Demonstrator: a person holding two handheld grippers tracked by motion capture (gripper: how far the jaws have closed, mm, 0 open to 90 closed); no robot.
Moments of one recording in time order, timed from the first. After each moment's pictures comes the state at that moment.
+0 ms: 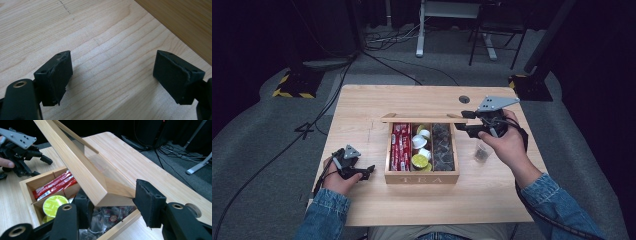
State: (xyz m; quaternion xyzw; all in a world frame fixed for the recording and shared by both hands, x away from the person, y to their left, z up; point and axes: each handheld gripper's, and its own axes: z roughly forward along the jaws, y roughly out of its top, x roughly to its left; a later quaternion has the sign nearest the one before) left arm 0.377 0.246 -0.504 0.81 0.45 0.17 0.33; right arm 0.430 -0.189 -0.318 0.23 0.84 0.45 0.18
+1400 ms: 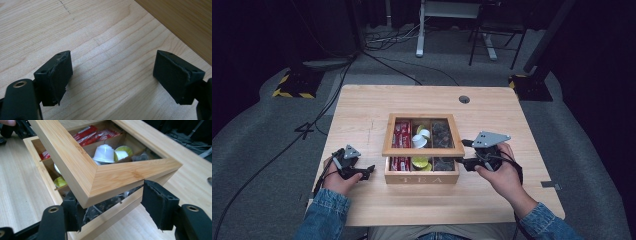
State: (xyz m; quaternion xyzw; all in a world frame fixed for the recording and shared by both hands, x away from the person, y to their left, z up) left arm 0.377 0.246 -0.504 0.81 0.45 0.17 0.33; right arm 0.382 -0.191 -0.392 0.23 0.86 0.42 0.18
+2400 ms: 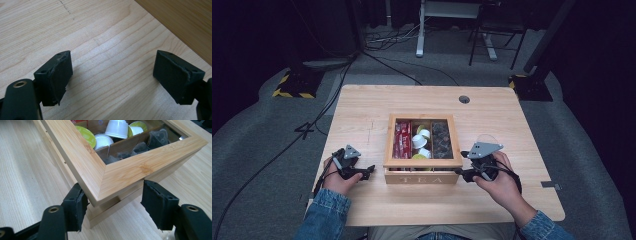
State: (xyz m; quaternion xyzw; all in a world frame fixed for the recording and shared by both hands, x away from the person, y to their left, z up) left arm 0.377 0.246 -0.504 0.81 0.45 0.17 0.33; right arm 0.367 -0.187 -0.412 0.22 0.89 0.37 0.16
